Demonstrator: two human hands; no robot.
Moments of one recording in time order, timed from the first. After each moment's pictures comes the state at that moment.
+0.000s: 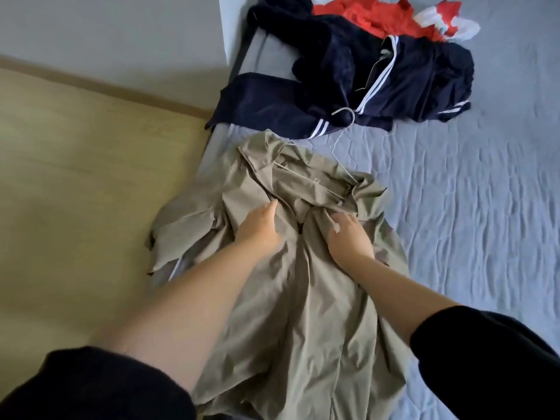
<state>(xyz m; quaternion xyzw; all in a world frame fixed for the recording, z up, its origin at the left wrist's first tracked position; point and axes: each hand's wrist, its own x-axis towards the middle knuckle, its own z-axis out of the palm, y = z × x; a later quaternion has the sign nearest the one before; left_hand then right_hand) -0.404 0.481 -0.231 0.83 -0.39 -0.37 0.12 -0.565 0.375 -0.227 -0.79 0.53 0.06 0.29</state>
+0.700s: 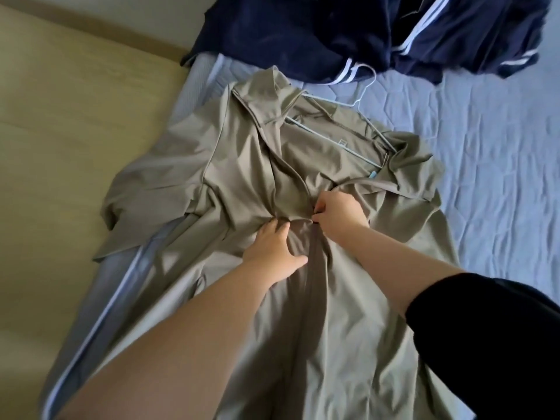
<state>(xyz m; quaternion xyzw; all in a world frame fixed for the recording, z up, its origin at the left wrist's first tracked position) -0.438 0.482 -0.391 0.80 -0.36 -0.46 0.11 -0.510 0.343 -0.364 -0.84 0.47 0.14 0.25</state>
